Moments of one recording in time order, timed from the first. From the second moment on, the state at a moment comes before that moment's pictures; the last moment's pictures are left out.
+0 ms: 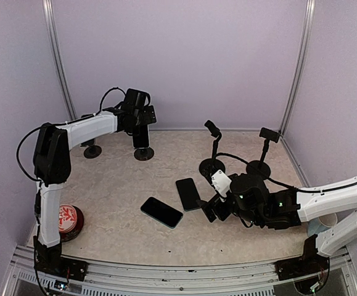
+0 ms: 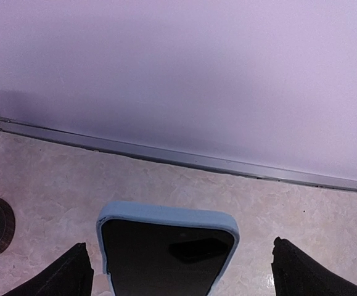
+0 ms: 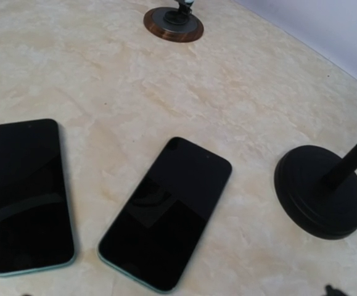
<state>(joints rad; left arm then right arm) -0.50 2.17 1.90 -0.26 -0.48 -0.44 1.20 1.29 0.67 0.12 0.52 0.04</state>
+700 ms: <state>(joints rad) -0.56 1.80 1.61 -0.19 -0.44 -0.42 1.16 1.29 0.67 0.12 0.49 0.06</state>
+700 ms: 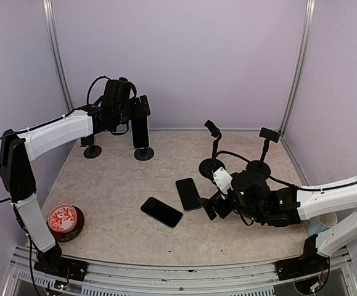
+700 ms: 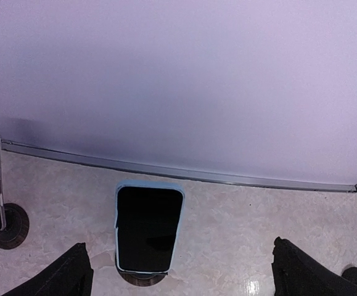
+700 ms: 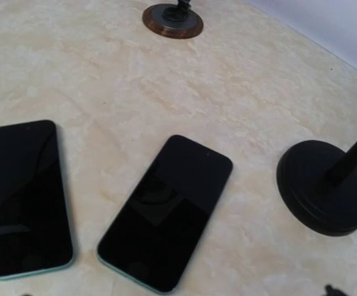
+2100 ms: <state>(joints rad) -0.78 1.39 0.94 -0.08 -0.29 -0.47 1.00 1.29 0.66 0.04 0.47 0.30</state>
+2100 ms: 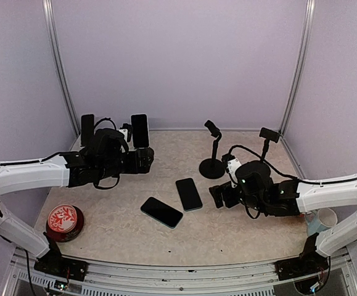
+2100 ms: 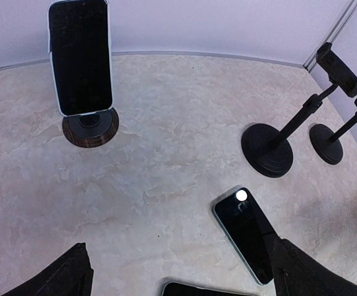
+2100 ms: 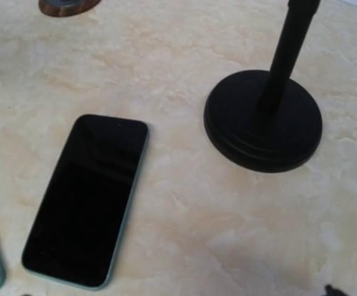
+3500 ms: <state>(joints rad) -0.79 1.30 0.87 -0.09 -0.30 -0.49 0.64 1.55 1.18 0.10 0.19 0.46</state>
